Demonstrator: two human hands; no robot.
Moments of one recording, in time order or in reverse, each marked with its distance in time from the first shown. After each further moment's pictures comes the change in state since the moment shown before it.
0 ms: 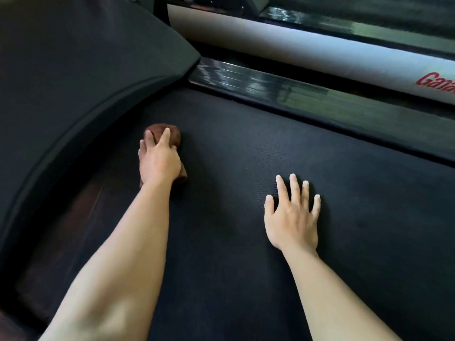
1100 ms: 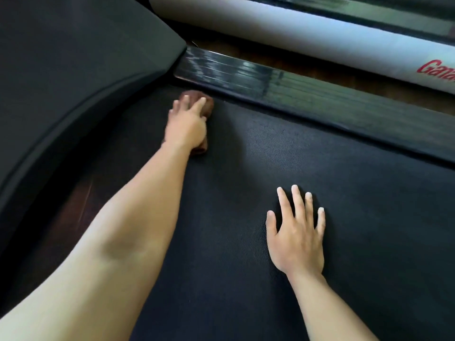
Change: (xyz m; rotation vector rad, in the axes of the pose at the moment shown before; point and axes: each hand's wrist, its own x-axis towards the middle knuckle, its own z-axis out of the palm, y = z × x) left_hand 0.105 0.087 0.040 0.110 -0.159 0.356; right_hand 0.001 0.001 0.005 -0.015 0.033 0.020
